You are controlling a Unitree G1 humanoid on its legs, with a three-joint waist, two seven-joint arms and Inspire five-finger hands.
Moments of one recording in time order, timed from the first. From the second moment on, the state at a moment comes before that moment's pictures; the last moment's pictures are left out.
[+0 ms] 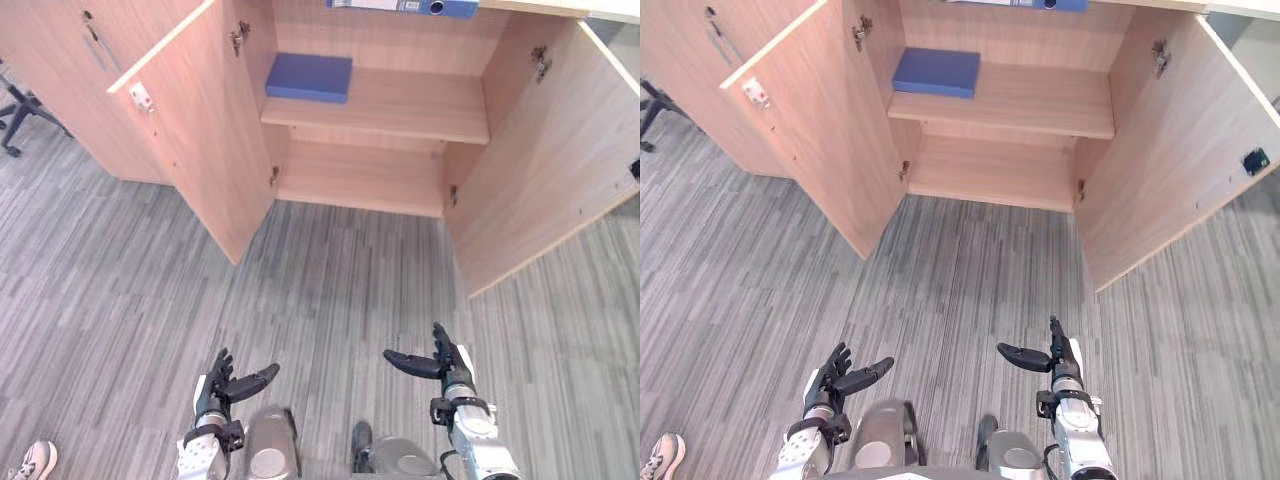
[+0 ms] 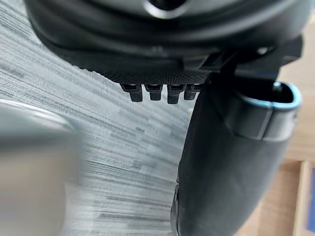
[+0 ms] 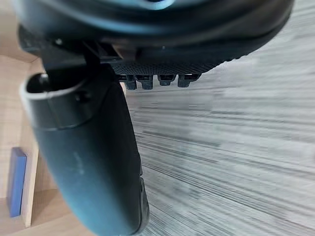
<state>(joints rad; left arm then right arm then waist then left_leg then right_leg) 0.21 0.09 0.10 0.60 -0.23 -0.13 0.03 0.05 -0.13 -0.07 0.58 0.05 -0.08 -0.08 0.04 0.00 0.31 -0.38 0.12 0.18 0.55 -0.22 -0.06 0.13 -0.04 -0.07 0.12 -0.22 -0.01</state>
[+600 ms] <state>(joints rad) 0.16 0.15 0.13 0.63 -0.23 -0.12 0.05 0.08 -0.12 -0.03 0.68 0.03 -0.08 -0.06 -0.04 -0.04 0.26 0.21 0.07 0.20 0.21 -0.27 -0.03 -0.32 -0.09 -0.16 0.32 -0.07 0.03</state>
